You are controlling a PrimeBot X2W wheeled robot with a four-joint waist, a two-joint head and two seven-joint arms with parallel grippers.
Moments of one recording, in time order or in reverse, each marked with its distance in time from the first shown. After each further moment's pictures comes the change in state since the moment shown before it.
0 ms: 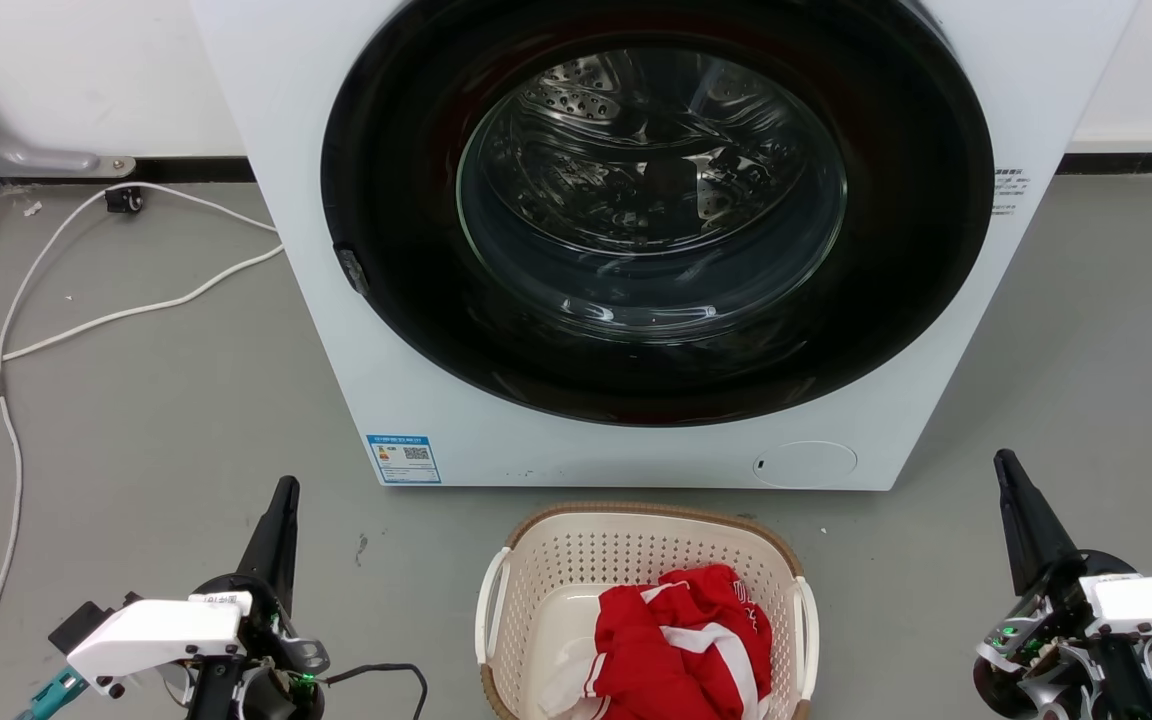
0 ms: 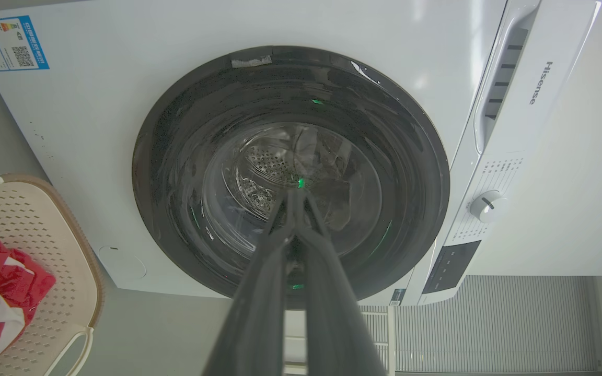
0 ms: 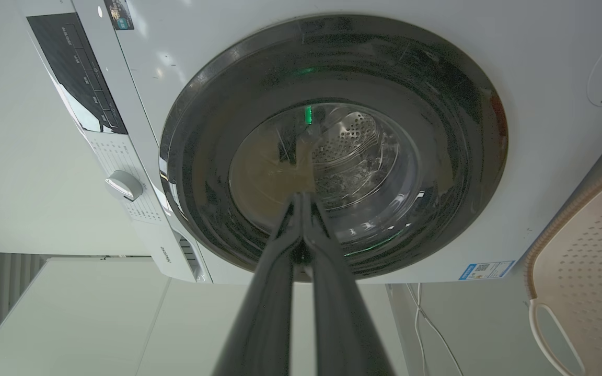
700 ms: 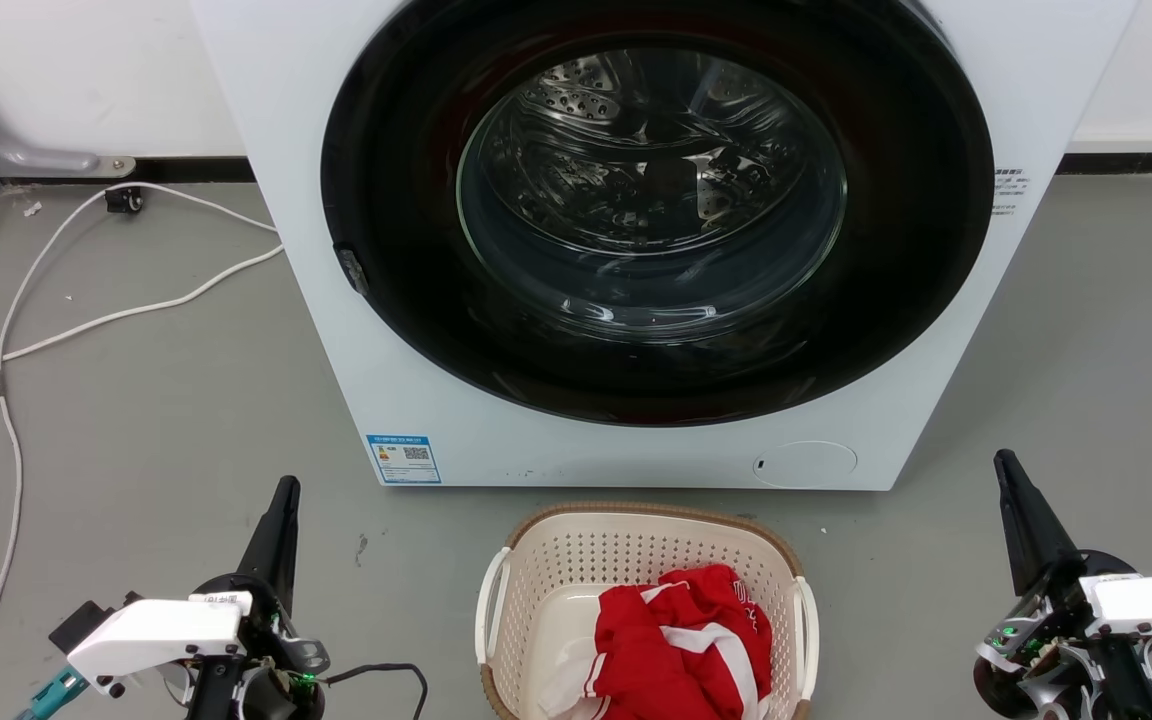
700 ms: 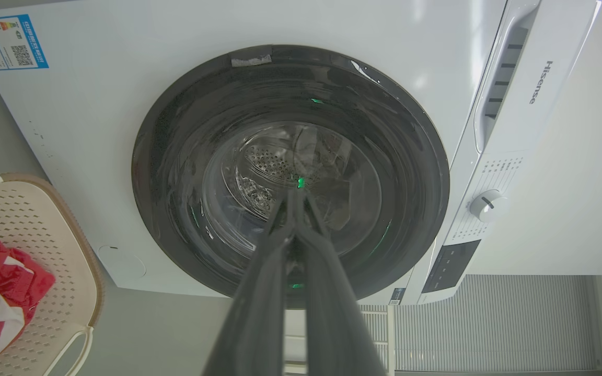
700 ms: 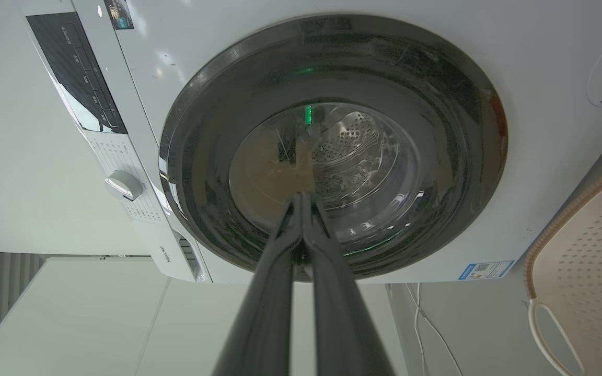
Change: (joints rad) left arm 0.000 -0.001 0.002 0.000 0.000 0.000 0.004; right arm 0.000 0.001 -0.002 0.000 -0.003 0.000 0.002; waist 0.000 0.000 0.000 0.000
